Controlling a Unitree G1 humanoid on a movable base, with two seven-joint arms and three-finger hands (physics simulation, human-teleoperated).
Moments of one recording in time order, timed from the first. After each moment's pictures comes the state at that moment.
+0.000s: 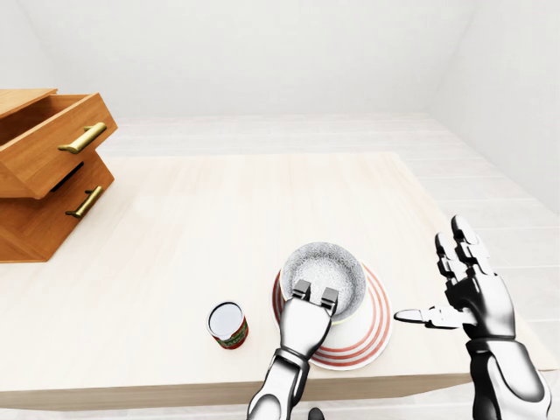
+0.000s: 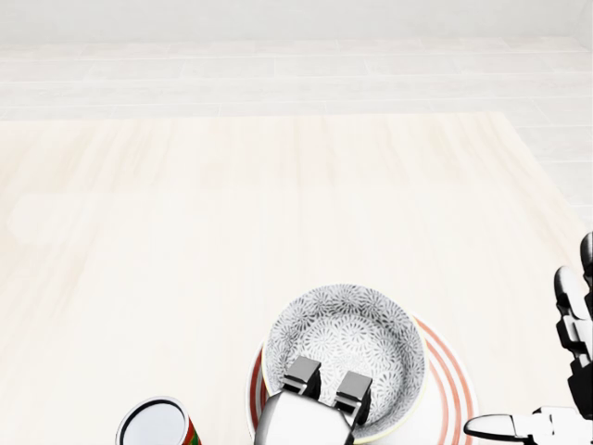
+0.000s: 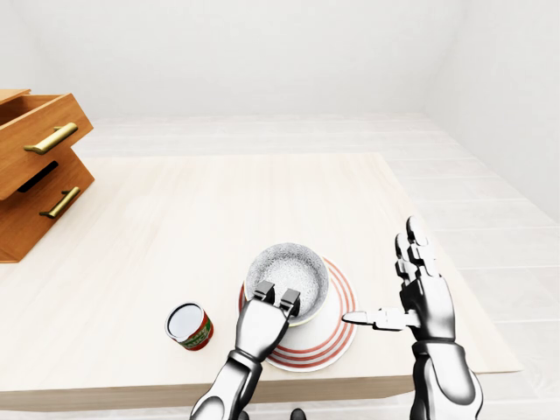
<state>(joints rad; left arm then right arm) 0.09 -0.10 -0.61 0.27 1.47 0.09 0.39 0.24 0.00 -0.47 -0.47 0.09 0.09 0.38</state>
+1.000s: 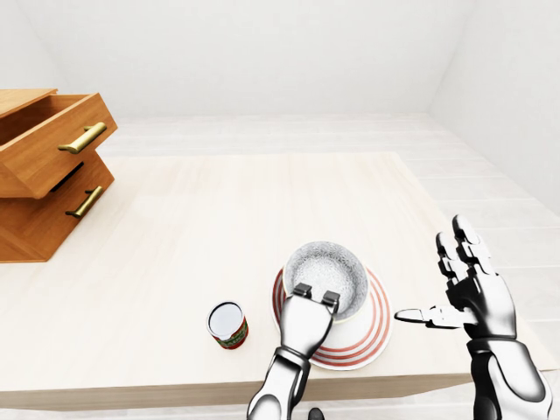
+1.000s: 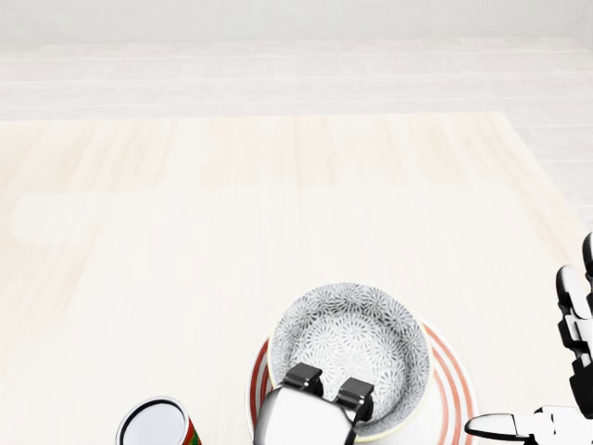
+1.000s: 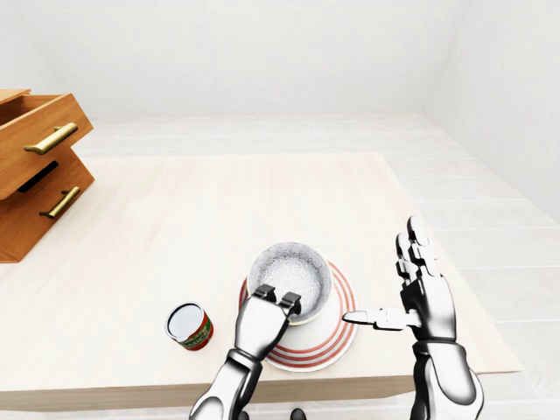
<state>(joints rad) 0.09 -0.10 -0.62 0.22 1.47 0.09 0.40 0.24 -0.01 -0.47 -0.47 0.09 0.09 0.38</state>
